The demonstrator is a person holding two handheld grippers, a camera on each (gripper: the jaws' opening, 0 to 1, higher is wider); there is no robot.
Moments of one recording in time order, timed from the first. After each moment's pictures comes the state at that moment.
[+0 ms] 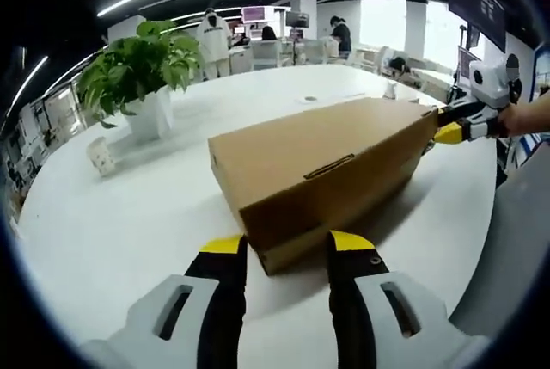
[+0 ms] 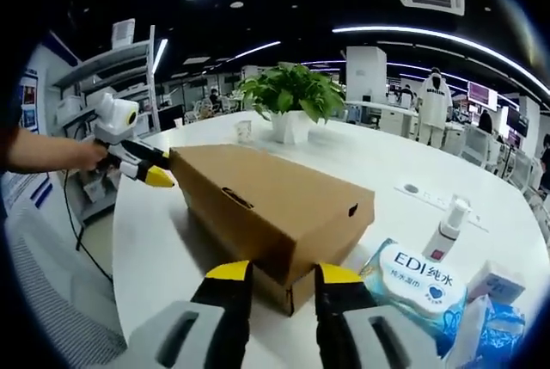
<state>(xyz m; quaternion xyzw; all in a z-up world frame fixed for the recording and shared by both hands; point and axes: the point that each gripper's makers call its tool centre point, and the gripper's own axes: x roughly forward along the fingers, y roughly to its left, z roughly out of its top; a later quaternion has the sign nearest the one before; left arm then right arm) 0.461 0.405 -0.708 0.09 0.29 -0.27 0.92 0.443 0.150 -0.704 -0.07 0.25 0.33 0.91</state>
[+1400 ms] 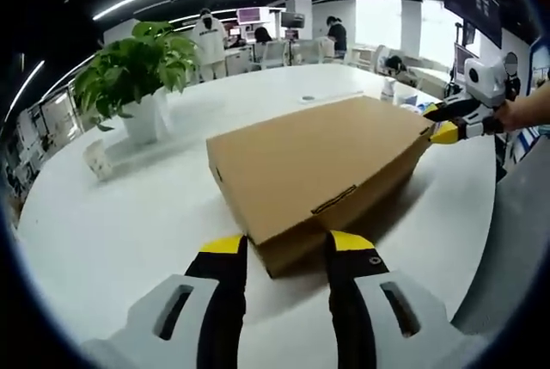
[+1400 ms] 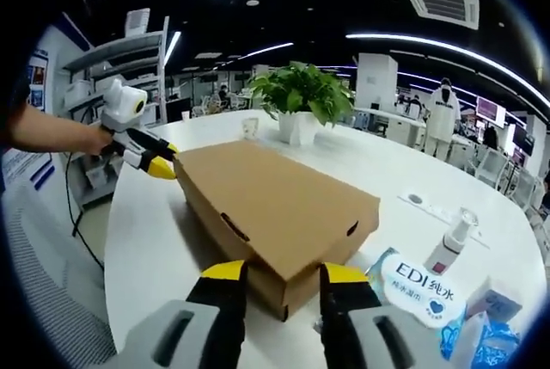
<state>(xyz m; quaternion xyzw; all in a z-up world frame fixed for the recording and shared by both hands) 0.465 0.405 -0.711 0.10 0.28 -0.27 0.91 0.449 0.153 -0.708 -0.10 0.23 0.35 0.90</state>
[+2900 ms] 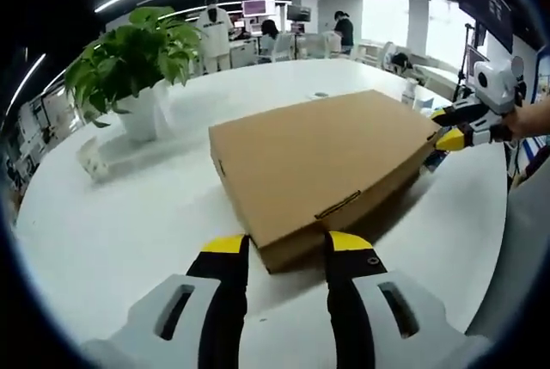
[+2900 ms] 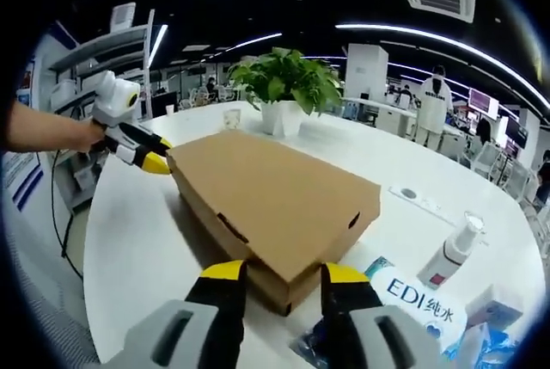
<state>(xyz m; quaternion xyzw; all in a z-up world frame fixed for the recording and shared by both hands) 0.512 0.403 -0.713 0.09 0.29 -0.26 0.92 0.490 0.152 -0.716 -0.06 0.26 0.31 0.91</state>
